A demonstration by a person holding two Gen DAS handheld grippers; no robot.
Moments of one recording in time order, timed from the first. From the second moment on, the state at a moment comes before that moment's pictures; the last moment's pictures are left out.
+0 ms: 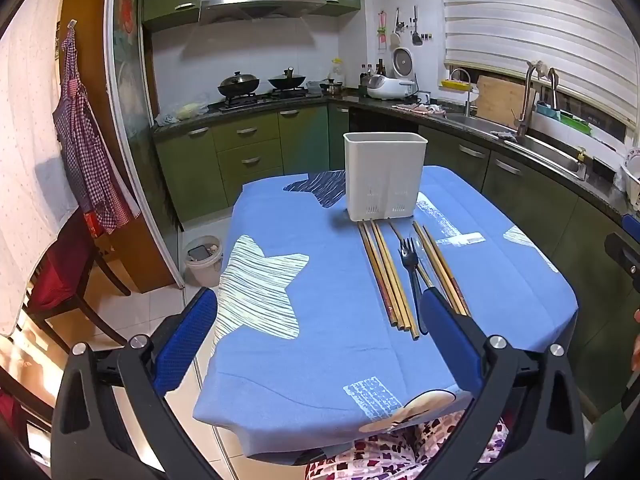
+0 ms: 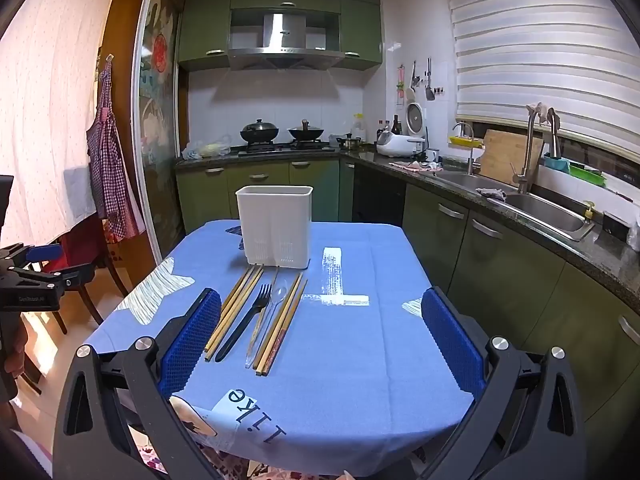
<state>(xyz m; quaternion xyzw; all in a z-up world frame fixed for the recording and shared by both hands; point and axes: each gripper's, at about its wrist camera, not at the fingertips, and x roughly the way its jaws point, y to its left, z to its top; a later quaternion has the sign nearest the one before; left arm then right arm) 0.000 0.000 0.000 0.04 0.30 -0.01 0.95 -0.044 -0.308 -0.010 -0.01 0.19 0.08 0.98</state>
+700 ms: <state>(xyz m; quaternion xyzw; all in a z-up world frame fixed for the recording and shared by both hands) 0.000 0.002 -0.002 0.03 0.30 -0.01 0.95 -0.046 -0.307 -0.006 -0.01 0.19 0.08 0.98</state>
